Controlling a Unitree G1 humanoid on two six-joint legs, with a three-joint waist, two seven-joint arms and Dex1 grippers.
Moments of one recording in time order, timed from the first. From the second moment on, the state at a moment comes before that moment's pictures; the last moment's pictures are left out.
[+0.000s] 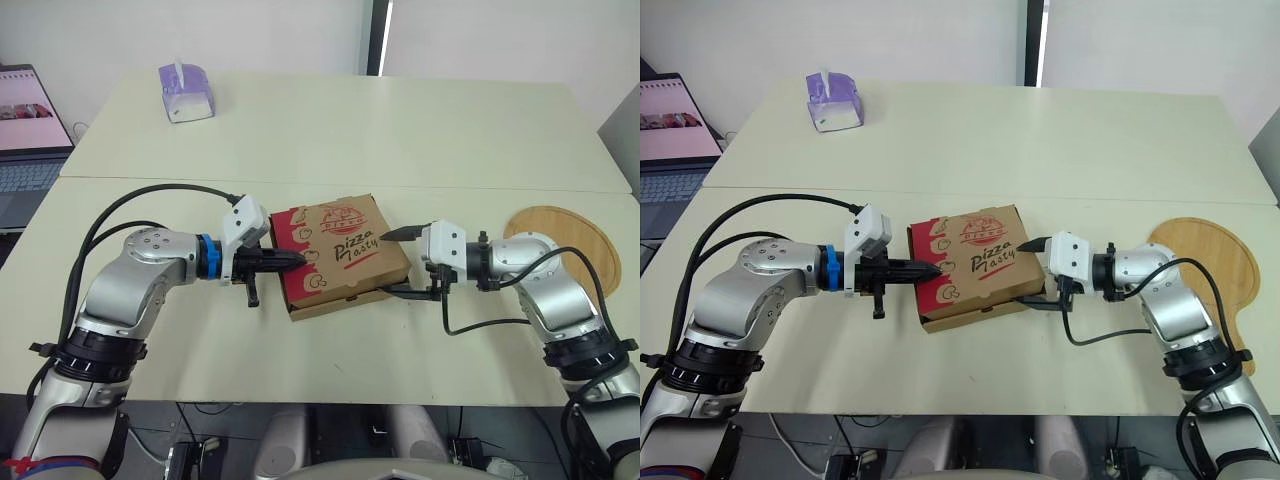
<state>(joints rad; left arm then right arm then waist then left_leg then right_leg) -0.46 0.76 -0.12 -0.11 -0.42 0.59 -1.13 -0.45 -0.63 0.22 -0.10 0.17 0.14 1.12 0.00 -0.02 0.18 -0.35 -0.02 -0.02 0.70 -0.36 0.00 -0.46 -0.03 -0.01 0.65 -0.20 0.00</state>
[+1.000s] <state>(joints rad) -0.46 0.76 -0.13 -0.11 -0.37 0.56 -1.15 -0.44 -0.74 0.13 0.05 0.25 0.23 1.16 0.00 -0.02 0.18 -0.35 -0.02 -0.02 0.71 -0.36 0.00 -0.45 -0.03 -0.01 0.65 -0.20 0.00</state>
